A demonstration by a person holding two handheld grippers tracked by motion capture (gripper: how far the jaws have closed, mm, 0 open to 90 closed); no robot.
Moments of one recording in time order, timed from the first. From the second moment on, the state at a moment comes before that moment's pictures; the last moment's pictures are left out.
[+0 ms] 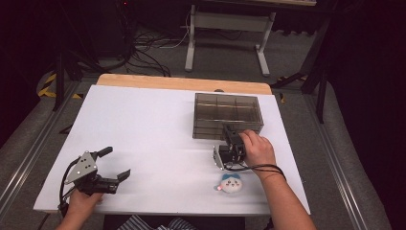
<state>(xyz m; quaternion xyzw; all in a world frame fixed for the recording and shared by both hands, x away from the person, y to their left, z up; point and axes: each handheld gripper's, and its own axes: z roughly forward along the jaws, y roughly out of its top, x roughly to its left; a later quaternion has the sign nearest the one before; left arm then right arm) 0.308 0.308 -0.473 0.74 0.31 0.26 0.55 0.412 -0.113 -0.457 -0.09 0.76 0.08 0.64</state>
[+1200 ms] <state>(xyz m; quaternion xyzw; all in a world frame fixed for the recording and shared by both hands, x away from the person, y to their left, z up) 0.308 0.309 -0.473 0.74 0.31 0.26 0.55 0.411 -0.110 -0.451 -0.09 0.78 0.08 0.62</state>
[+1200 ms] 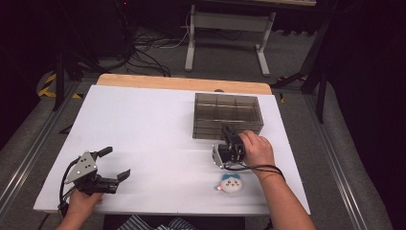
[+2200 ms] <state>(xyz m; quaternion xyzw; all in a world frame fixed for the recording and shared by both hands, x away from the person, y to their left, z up) 0.308 0.308 -0.473 0.74 0.31 0.26 0.55 0.379 -0.115 -0.448 -0.09 0.78 0.11 0.61</state>
